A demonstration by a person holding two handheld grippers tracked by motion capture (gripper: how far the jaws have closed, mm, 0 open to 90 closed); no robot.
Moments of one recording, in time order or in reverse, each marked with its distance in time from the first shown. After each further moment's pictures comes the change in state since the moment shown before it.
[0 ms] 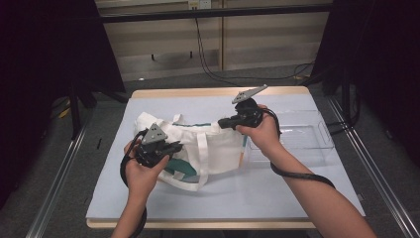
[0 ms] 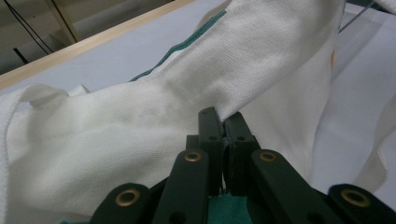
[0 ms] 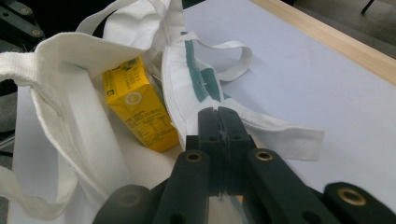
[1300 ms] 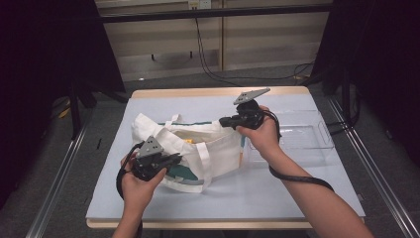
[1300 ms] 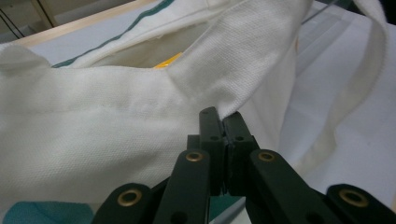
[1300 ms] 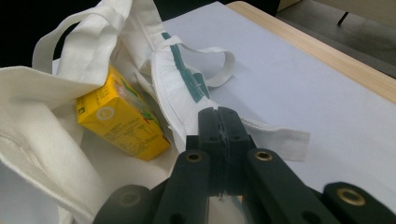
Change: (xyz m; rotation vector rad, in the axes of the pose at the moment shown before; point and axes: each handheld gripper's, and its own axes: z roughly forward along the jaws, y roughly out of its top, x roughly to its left) left arm -0.013 -0.022 -0.009 -0.014 -0.042 -0.036; right arm 0.003 -0.005 -0.002 -0.047 -0.062 0.002
